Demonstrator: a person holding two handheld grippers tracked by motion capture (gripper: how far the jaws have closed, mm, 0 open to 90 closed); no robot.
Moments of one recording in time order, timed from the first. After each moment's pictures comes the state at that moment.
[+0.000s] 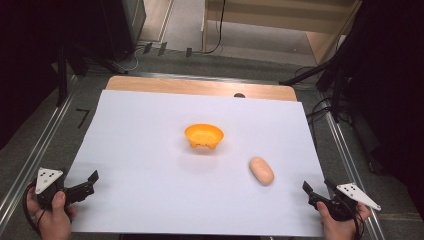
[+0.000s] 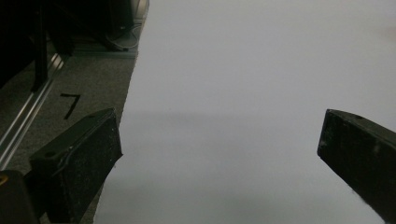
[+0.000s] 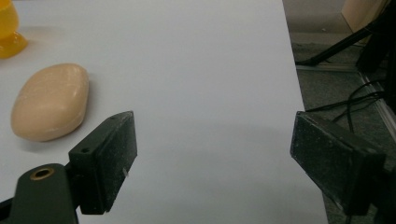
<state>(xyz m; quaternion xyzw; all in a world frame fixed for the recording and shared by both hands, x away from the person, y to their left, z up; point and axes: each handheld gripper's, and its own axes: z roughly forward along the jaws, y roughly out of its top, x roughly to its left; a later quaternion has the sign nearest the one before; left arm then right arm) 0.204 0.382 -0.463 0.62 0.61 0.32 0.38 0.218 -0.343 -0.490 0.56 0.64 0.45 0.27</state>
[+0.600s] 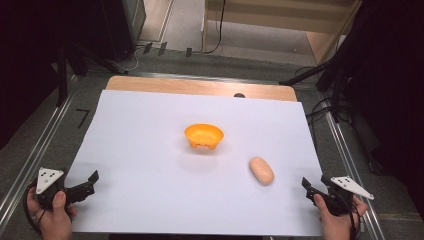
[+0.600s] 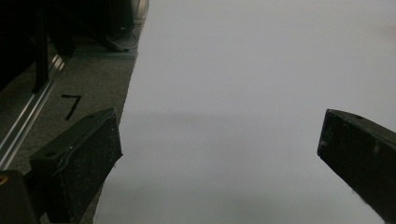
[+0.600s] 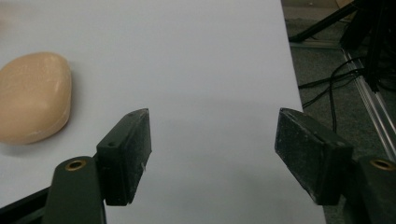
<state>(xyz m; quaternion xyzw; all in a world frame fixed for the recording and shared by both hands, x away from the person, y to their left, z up) 0.204 0.382 -0.463 0.62 0.60 0.32 0.38 0.231 -0.330 -0.477 0.59 0.66 0.38 0.27</state>
